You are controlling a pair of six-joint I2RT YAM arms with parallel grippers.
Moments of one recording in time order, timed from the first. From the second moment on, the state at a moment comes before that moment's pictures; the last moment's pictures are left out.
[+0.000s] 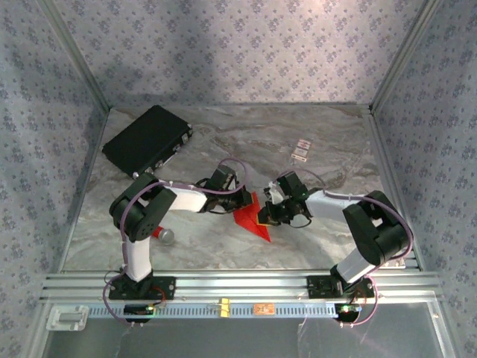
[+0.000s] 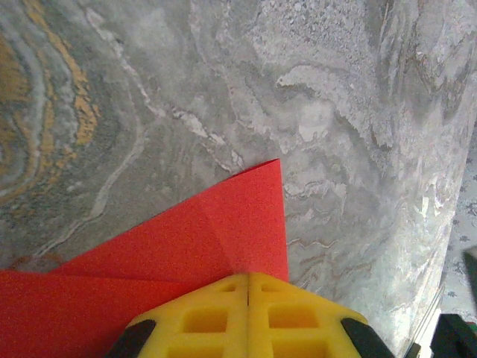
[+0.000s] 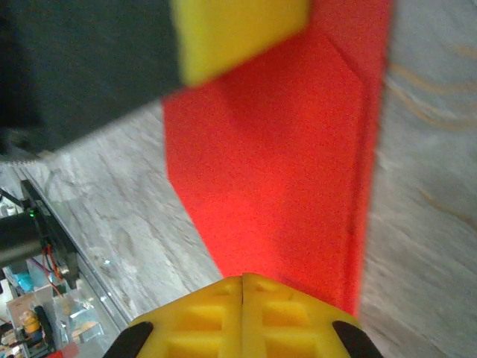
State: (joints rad) left arm -0.74 1.90 0.89 0.22 0.40 -1.02; right arm 0.54 1.57 0.69 -0.21 -0.65 0.51
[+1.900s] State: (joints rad) left arm -0.73 1.90 0.88 0.25 0.42 -1.04; right arm 0.55 1.19 0.37 -0.24 -0.57 0.76
